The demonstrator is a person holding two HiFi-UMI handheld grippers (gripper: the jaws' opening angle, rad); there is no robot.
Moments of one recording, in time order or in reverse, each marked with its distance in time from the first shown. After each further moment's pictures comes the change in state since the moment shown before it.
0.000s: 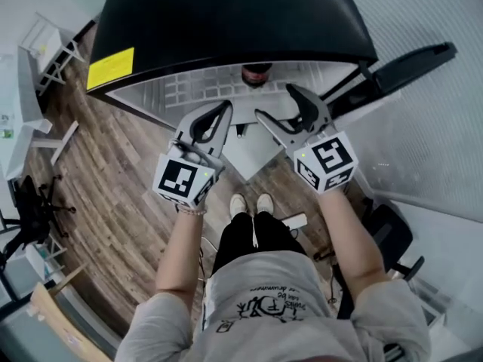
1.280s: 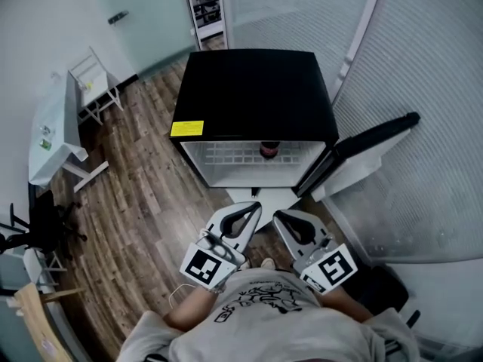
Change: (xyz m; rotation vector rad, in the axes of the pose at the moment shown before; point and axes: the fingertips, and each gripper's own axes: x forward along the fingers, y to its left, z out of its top) left arm -0.099 -0.121 0.131 -0.026 -0.152 -0.057; right arm -0.141 0.135 0.116 0.034 -0.178 0.202
